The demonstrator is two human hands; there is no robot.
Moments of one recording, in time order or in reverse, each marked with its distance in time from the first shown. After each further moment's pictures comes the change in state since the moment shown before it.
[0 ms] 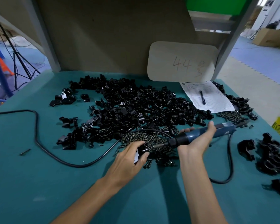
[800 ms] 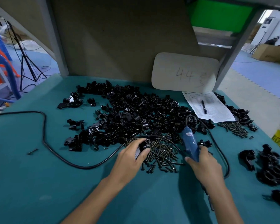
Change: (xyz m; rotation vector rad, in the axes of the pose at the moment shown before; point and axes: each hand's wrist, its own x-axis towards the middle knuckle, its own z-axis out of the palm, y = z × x) left_hand 0.007 0.007 -0.012 -0.139 0.105 -0.020; right_hand -0.002 -0.051 -0.062 -2.156 -0.308 -0.479
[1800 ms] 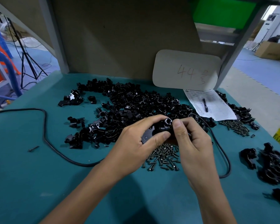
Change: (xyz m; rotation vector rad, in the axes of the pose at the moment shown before) left_hand 0.000 0.103 -0.064 -0.248 -0.036 0.277; right_hand -0.078 -0.112 -0.052 0.985 0.116 -0.584
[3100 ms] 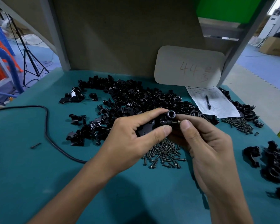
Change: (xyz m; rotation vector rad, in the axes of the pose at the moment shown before) left_hand -0.004 0.020 -0.015 -0.130 0.049 0.004; right_hand -0.007 -0.018 -0.011 0.372 -0.065 0.016
